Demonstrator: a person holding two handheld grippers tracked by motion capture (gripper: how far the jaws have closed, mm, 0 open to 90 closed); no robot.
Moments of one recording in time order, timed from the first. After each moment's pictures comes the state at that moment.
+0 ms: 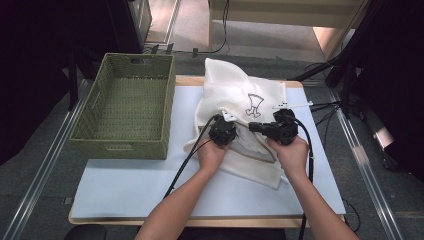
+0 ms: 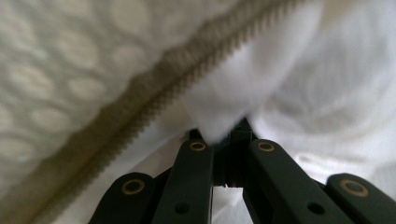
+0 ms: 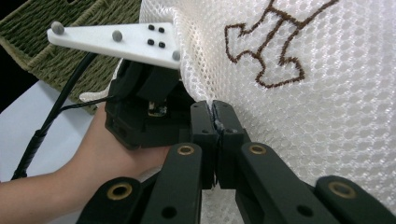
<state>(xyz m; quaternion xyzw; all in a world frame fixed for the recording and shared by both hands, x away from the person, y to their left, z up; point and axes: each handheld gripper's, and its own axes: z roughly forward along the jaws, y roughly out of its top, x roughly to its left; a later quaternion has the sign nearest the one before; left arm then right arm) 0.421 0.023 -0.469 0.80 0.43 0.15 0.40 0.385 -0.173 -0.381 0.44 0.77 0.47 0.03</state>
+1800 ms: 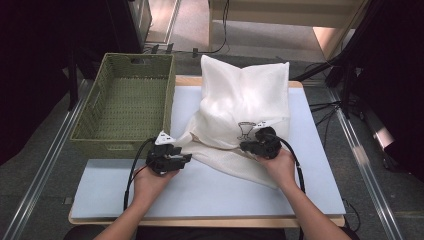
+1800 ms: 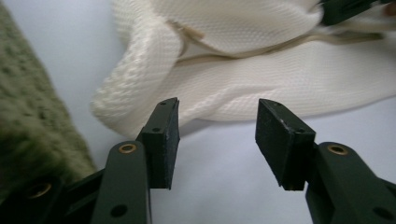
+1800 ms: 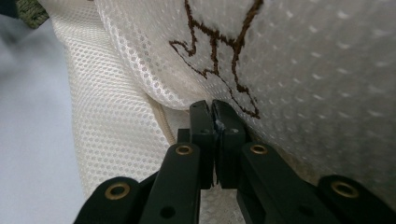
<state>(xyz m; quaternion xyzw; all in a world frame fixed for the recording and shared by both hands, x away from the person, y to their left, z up) 0.308 0.181 -0.429 0.80 0.45 0.11 0.38 0.384 -0.147 -0.453 0.41 0.83 0.38 0.02</state>
